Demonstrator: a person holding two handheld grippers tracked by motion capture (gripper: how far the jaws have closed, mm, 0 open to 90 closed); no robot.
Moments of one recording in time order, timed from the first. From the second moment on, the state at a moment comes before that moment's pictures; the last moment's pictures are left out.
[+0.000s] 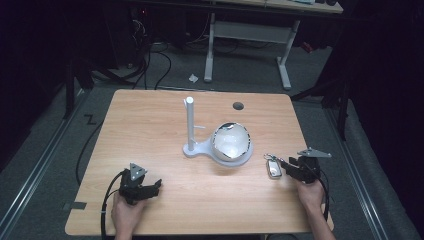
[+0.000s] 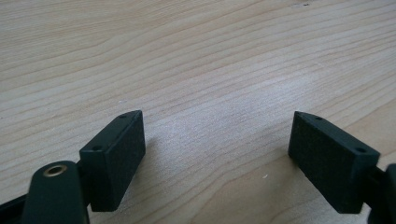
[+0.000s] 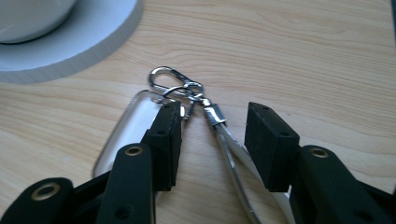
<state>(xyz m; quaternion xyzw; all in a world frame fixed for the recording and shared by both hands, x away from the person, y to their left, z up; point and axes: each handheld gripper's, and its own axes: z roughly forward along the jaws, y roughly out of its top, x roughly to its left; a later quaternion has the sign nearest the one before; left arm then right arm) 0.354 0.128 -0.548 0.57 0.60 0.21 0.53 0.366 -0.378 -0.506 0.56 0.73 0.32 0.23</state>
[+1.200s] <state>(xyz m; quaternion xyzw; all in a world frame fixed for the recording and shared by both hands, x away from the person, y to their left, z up) 0.353 0.128 -0.548 0.57 0.60 0.21 0.53 0.387 -0.370 -0.520 0.52 0.77 0.29 0.22</state>
